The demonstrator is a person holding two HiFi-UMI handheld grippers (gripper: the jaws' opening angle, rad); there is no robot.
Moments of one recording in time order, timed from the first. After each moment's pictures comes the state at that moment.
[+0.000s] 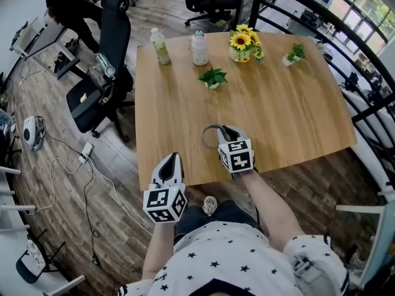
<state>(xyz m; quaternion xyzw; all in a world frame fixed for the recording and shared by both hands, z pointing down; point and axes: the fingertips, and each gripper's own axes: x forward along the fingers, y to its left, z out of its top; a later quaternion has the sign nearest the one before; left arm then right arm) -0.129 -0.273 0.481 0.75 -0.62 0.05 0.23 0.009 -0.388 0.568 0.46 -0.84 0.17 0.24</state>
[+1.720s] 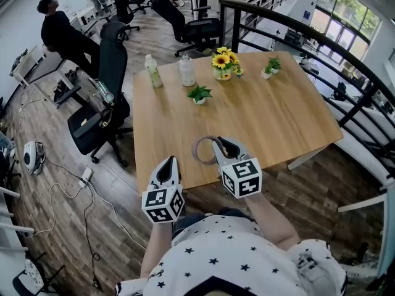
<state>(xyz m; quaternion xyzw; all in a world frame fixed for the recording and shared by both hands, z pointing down) -0.106 -0.241 0.438 0.78 -0.61 0.03 0.17 0.028 -0.288 0.429 0.46 -0.88 0.10 0.10</state>
